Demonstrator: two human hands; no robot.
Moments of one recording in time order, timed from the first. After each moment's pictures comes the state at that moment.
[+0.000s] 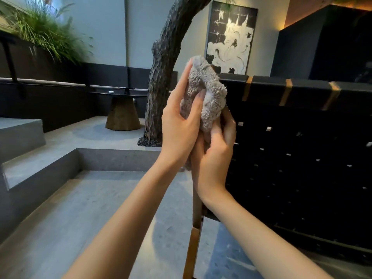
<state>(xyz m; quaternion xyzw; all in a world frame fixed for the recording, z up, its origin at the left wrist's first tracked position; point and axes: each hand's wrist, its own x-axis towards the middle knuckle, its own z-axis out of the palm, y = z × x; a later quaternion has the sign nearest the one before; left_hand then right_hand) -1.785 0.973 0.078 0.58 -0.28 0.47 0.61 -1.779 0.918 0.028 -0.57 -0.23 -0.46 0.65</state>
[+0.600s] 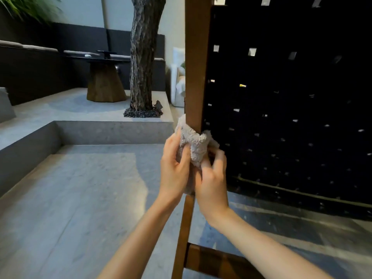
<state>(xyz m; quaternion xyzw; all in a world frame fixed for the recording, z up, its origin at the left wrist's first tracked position) -1.743 0.962 -0.112 0.67 -0.15 0.33 0.64 -1.737 0.877 -0.149 -0.76 -0.18 -0.35 0.52</state>
